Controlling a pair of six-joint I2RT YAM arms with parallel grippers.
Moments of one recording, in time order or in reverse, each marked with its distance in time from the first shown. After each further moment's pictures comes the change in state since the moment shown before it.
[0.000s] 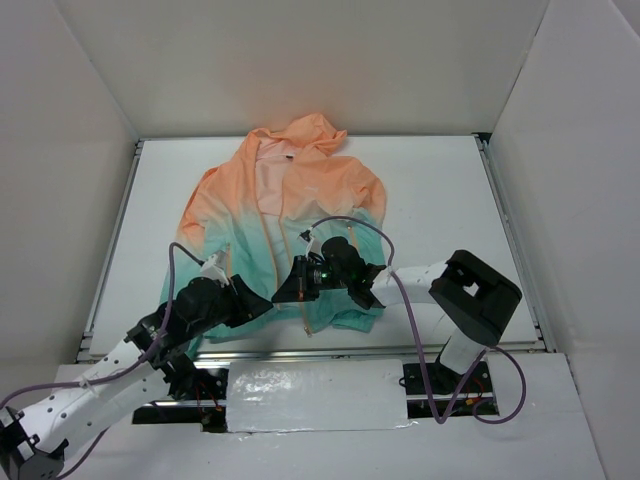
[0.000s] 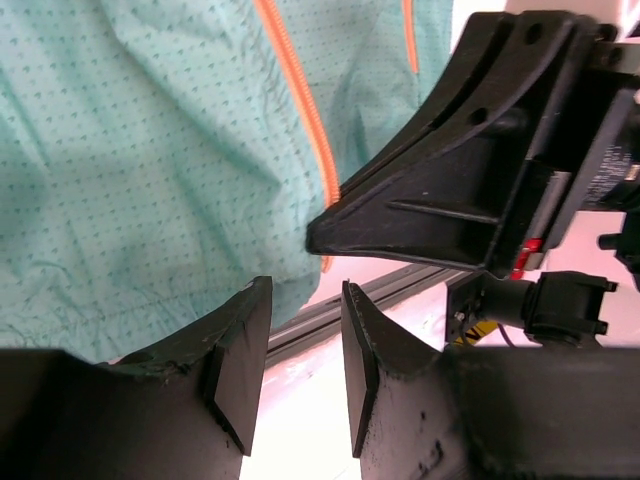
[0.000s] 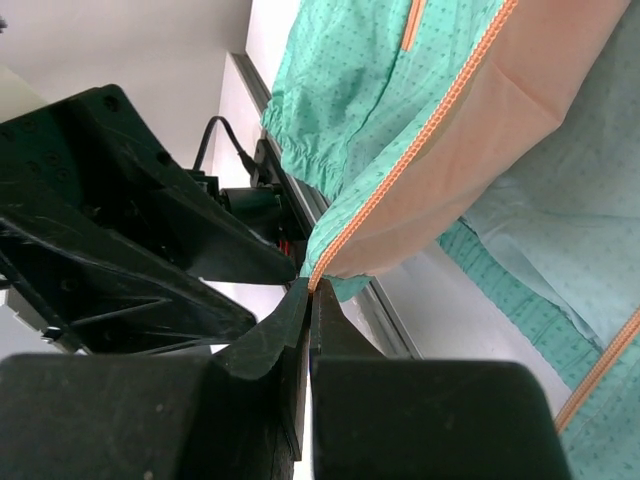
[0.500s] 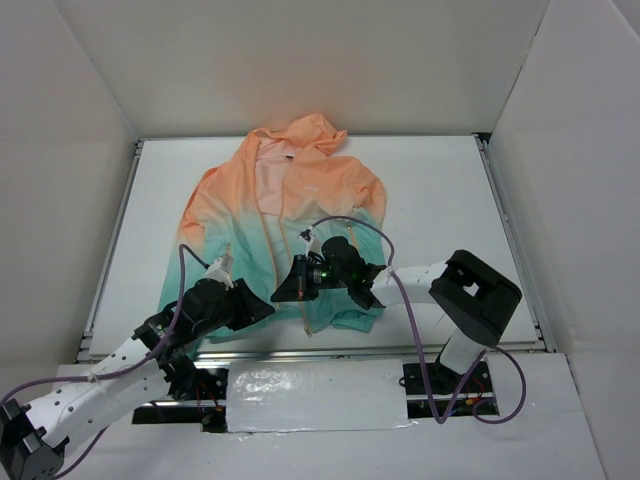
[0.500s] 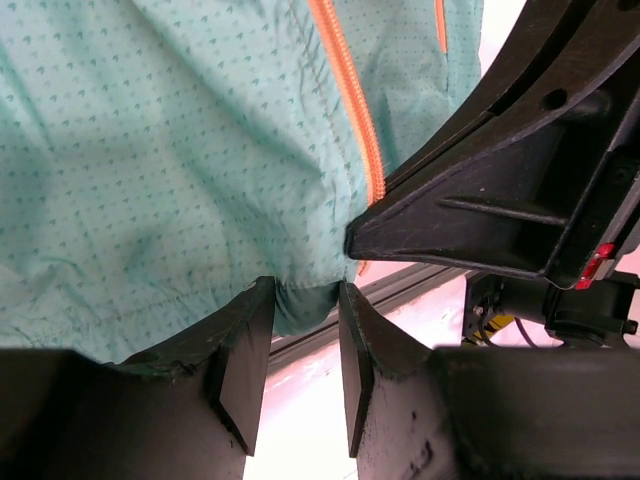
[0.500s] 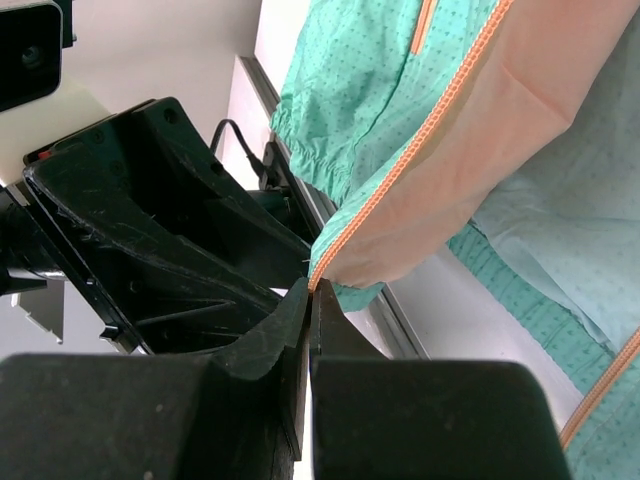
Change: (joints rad) left arm 0.000 0.039 -0.047 0.049 0.023 0.000; right arm 0.000 0.000 0.000 0.019 -0.003 0.021
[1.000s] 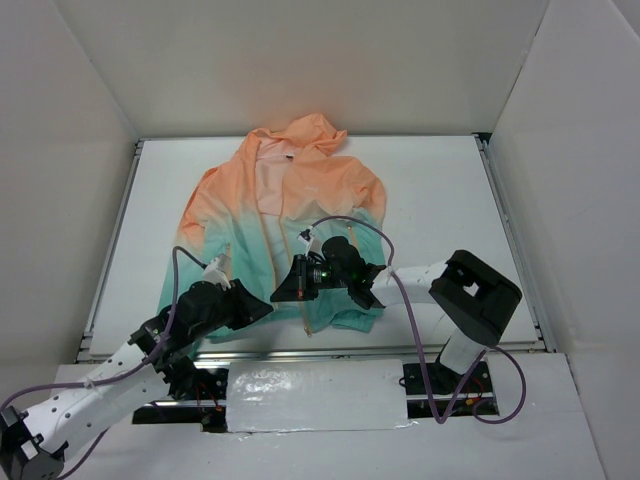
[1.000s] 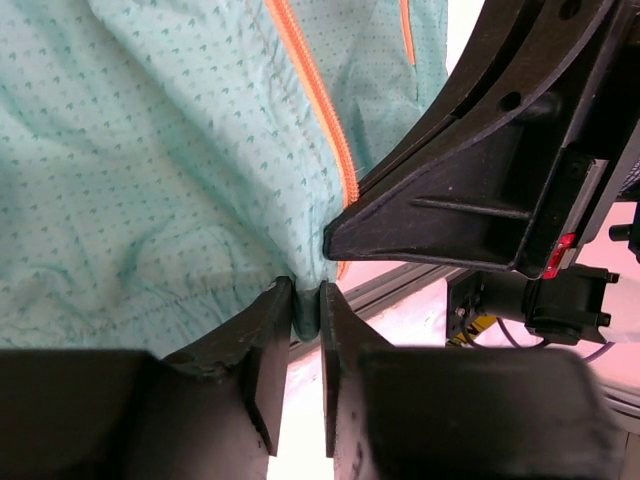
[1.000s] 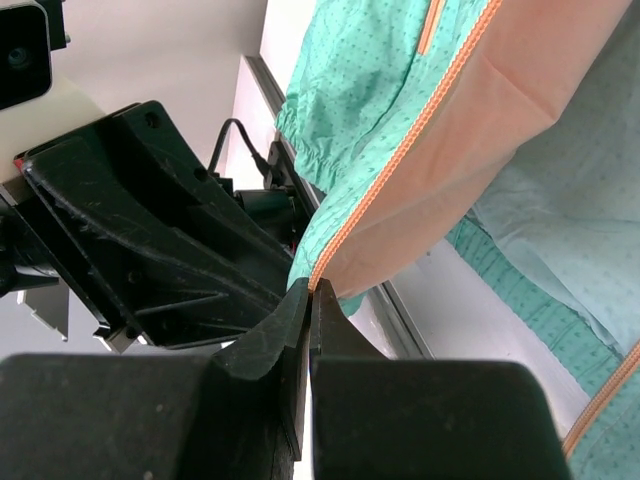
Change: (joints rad) left arm 0.000 -0.054 -0.020 0.026 0.001 -0.003; right arm 0.000 0.000 0.000 0.009 -0.006 0.009
